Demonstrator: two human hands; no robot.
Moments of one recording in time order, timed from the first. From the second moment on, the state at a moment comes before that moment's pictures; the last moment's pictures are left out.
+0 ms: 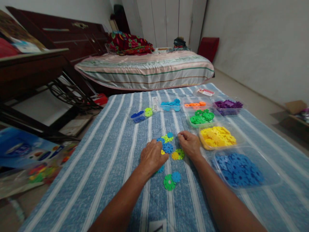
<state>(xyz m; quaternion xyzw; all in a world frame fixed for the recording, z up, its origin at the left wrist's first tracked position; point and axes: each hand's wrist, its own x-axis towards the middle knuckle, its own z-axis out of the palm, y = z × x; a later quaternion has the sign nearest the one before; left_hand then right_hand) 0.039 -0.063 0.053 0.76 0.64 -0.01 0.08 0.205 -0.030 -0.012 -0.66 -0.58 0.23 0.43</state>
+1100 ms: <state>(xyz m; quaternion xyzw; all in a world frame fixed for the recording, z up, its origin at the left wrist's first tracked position) 0.023 -0.076 0.040 0.82 0.55 0.09 0.13 0.205 -0.030 -0.012 -0.66 -0.59 0.21 0.41</state>
